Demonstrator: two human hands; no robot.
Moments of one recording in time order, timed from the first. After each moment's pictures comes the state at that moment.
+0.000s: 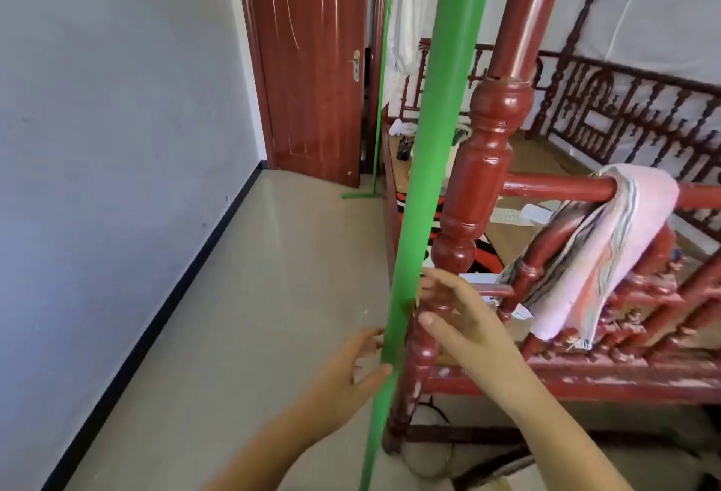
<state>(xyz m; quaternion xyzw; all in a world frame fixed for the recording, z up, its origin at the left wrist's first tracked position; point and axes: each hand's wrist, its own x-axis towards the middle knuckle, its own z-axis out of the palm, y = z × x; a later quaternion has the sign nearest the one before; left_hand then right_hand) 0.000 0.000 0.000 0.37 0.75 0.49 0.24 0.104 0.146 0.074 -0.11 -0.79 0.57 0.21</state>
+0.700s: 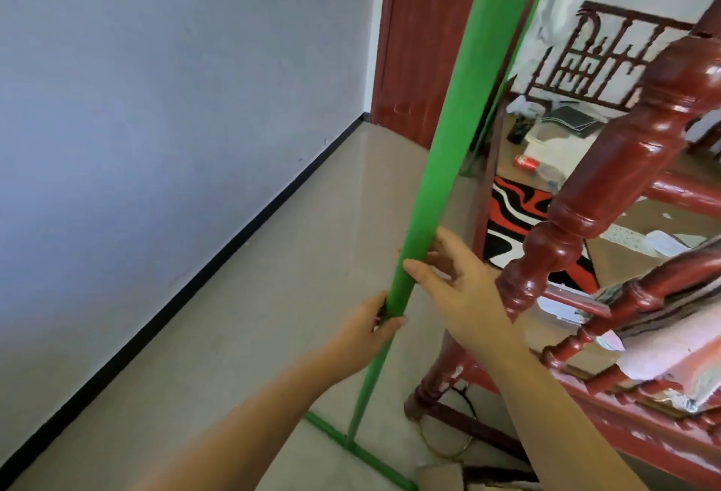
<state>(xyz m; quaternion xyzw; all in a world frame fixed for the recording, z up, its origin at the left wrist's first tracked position) 0.003 -0.024 -0.017 0.23 0.82 0.50 0.18 0.048 0.098 0.075 0.03 -0.81 0.57 0.13</state>
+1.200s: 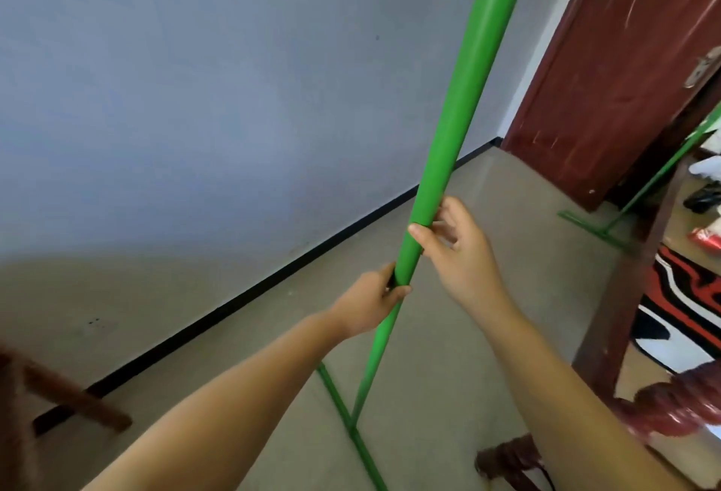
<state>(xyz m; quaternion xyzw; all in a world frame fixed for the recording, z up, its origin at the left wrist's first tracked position) -0.036 -0.221 -0.009 0.11 0.89 0.43 0.06 -0.038 -0.091 0.076 0.15 -0.80 0.58 0.06</state>
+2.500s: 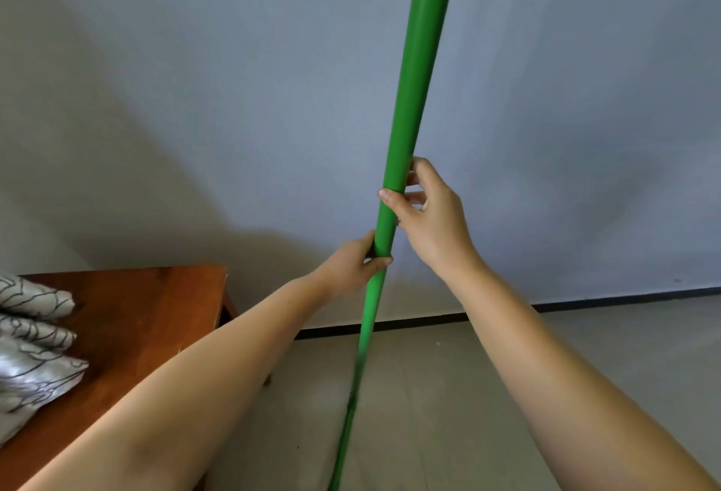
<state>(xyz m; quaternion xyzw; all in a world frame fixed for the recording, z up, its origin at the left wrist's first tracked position) -0.077 -0.650 -0.004 -0.19 0.87 0.45 -0.05 -0.152 -0.552 0.081 0.41 -0.72 0.55 -0.10</state>
